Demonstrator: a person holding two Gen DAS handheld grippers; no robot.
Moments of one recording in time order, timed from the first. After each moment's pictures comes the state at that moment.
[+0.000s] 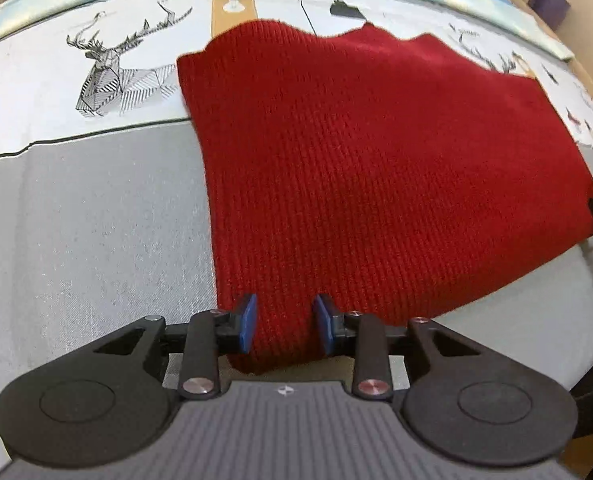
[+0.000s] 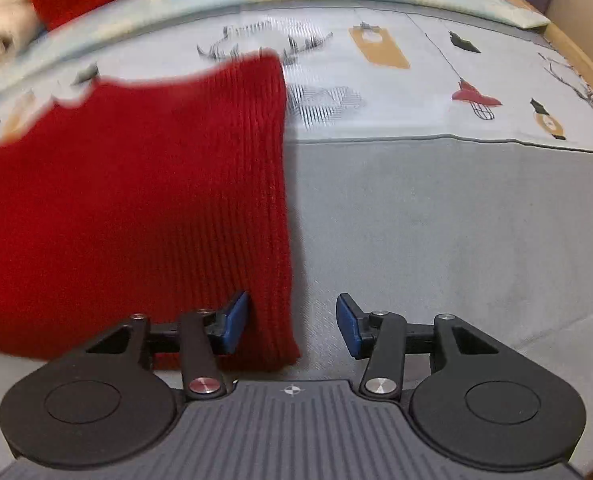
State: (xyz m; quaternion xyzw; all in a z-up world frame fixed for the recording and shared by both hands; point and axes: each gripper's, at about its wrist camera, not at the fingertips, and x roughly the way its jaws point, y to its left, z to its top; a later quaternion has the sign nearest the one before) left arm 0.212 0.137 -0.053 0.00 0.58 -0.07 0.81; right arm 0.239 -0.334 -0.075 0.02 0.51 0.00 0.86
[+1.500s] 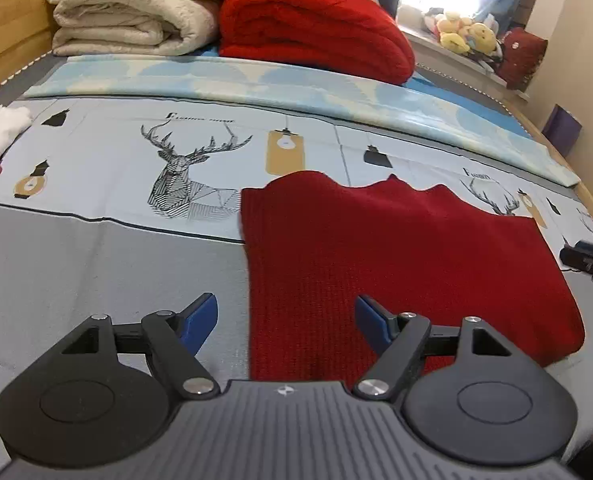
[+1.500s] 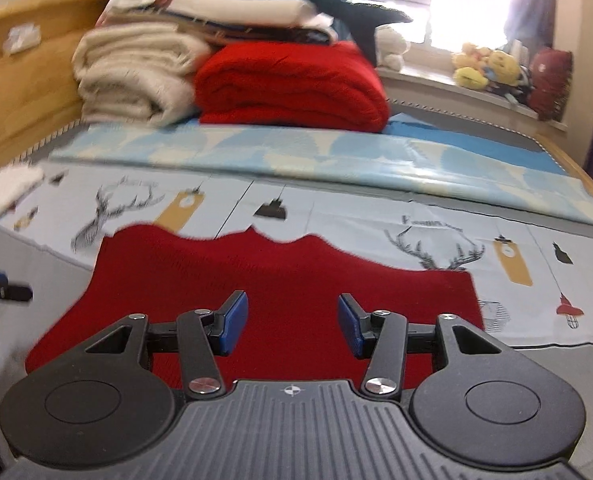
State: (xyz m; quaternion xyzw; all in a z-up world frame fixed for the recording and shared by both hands) left arm 0.188 0.161 0.014 -0.07 0.43 0.01 0.90; right arm 0.214 -0.145 0.025 -0.06 0.34 0.13 0.93
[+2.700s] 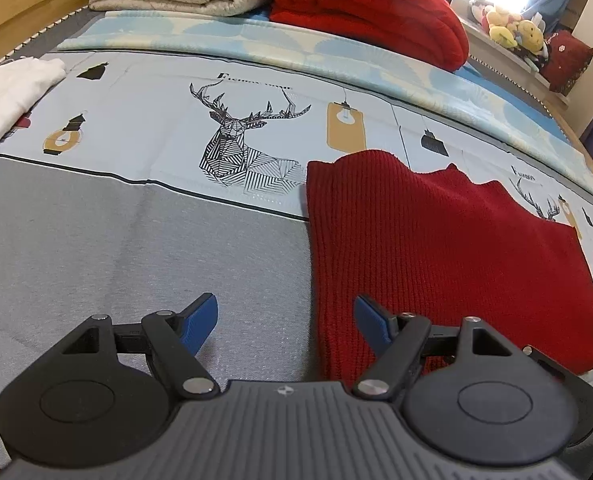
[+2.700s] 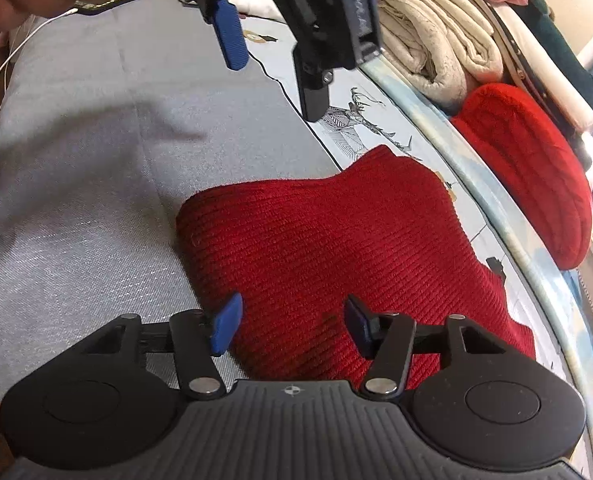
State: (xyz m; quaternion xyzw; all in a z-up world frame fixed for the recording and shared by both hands) left arm 0.201 0.200 -0.004 -0.10 0.48 0.06 0.87; right arm 0.135 0.064 -0.083 -0.38 0.28 0.35 0.81
